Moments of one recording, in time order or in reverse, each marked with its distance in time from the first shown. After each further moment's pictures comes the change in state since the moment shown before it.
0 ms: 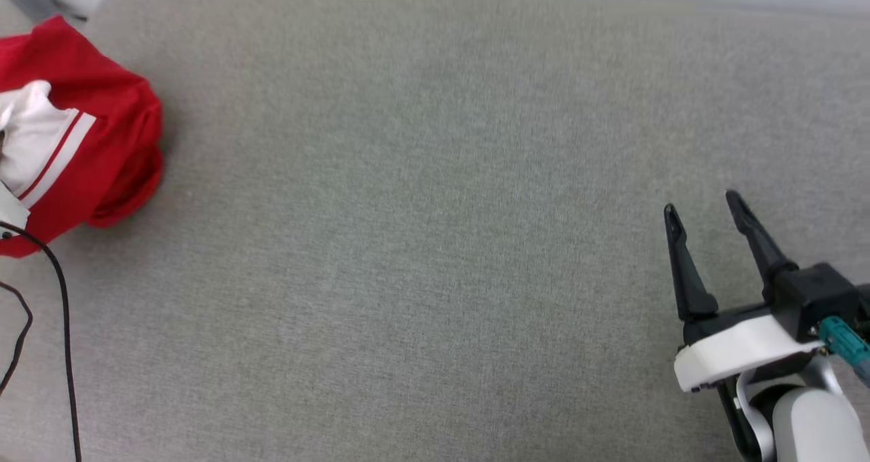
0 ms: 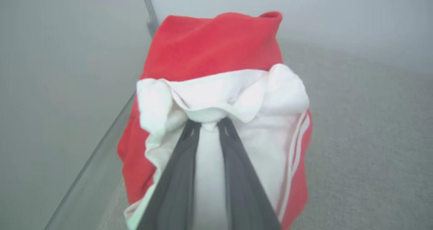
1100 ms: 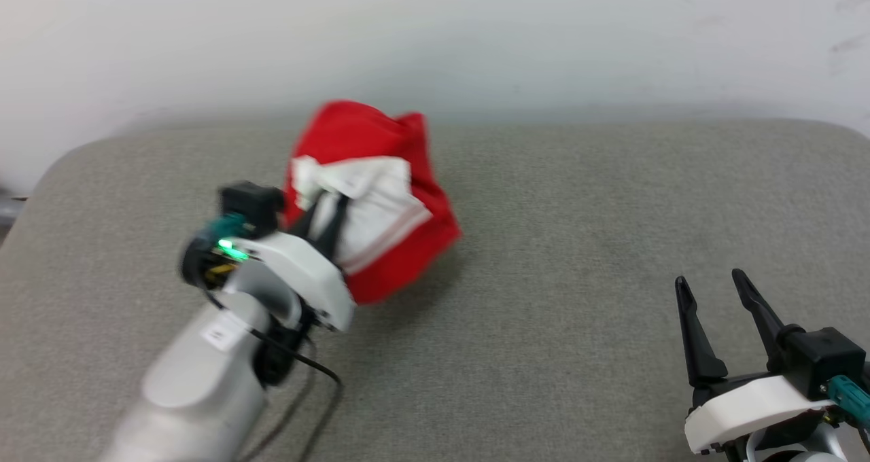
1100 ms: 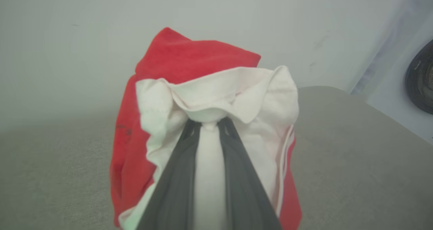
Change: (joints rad) left arm 0.245 -0.345 -0.214 -0.415 0.138 0.087 -0.254; right arm 0.166 -0.001 -0.032 0.015 0.086 0.000 0.002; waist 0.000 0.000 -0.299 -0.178
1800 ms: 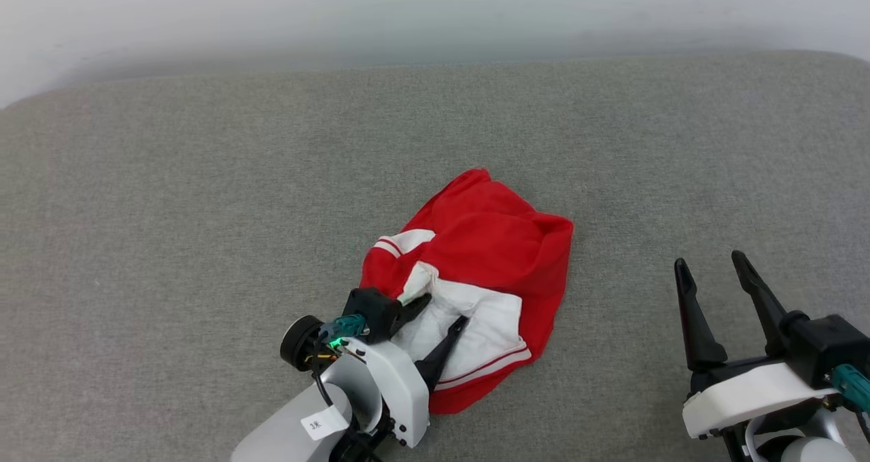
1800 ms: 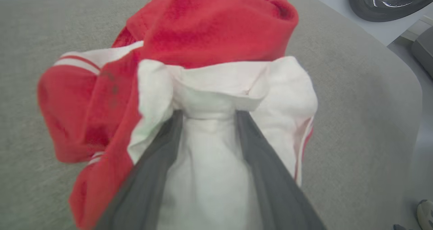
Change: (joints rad) left arm 0.141 -0.106 -0.221 -0.015 0.081 -0.029 0.041; right arm -0.037 0.000 0.006 -0.001 0.016 0.000 -0.023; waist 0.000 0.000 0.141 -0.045
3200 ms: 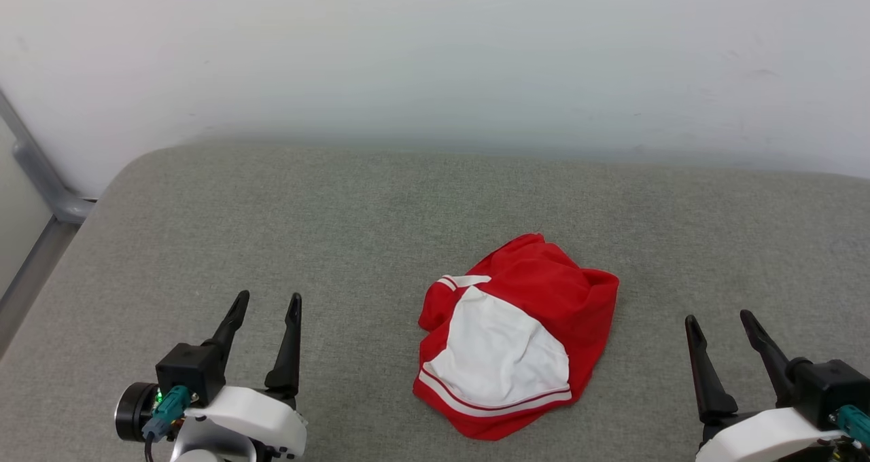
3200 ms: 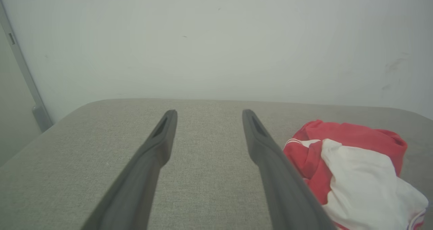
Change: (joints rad) left arm 0.407 0.014 0.607 -0.348 0.291 0.121 -0.122; right arm 0.124 0.000 -0.033 -0.013 0.010 0.000 0.058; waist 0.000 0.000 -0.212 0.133
